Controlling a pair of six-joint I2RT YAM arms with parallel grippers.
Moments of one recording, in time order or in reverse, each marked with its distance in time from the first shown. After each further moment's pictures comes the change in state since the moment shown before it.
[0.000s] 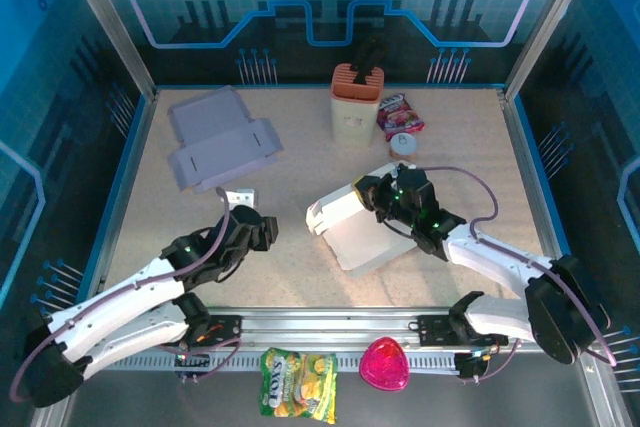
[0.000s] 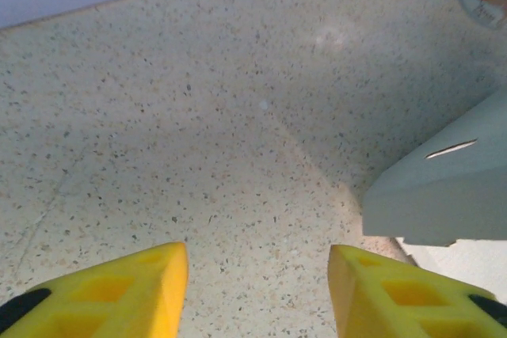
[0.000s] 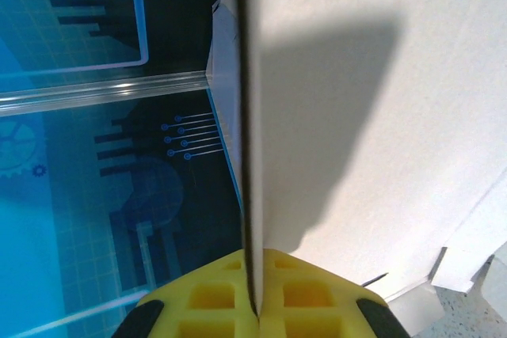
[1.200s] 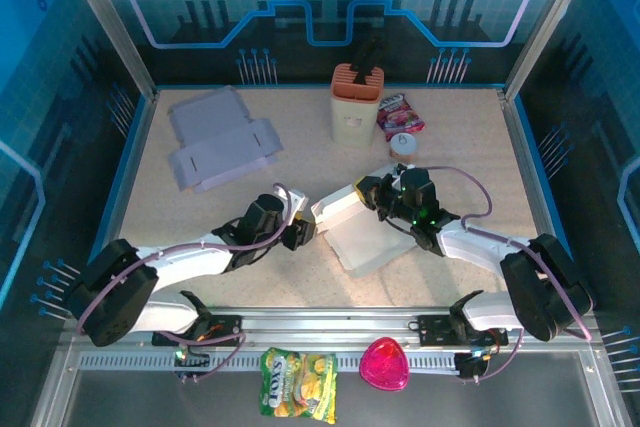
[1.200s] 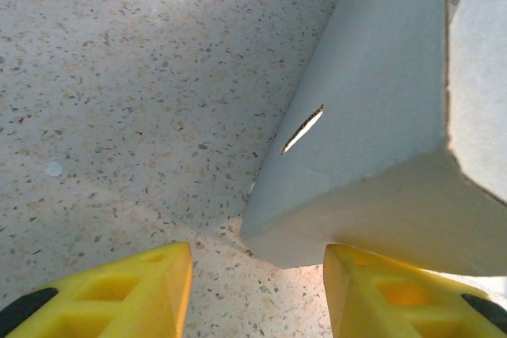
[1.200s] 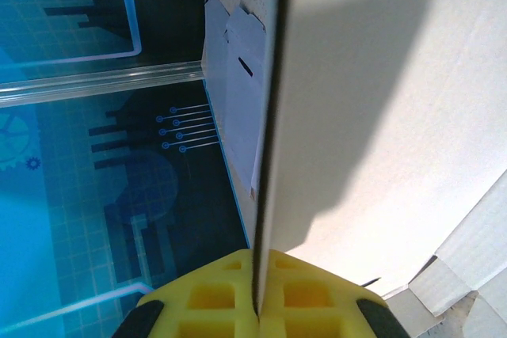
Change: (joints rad) left arm 0.085 0.488 -0.111 0.729 0.411 0.449; right arm -0.080 0.129 -0.053 0.188 -0.128 -0.031
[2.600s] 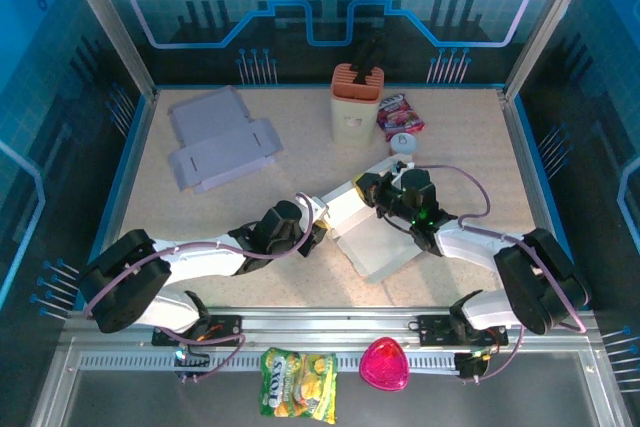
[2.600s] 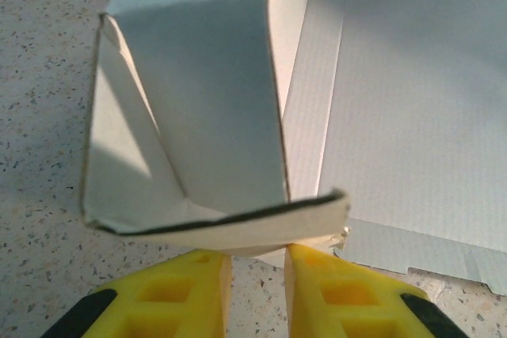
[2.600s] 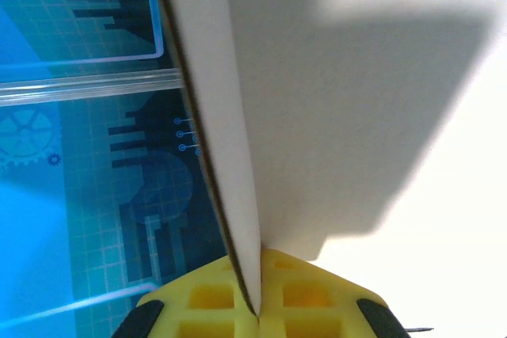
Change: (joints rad) left arm -0.137 0.079 0.049 0.055 -0.098 0.116; right arm -0.002 0.042 -0.018 0.128 0.004 -0.003
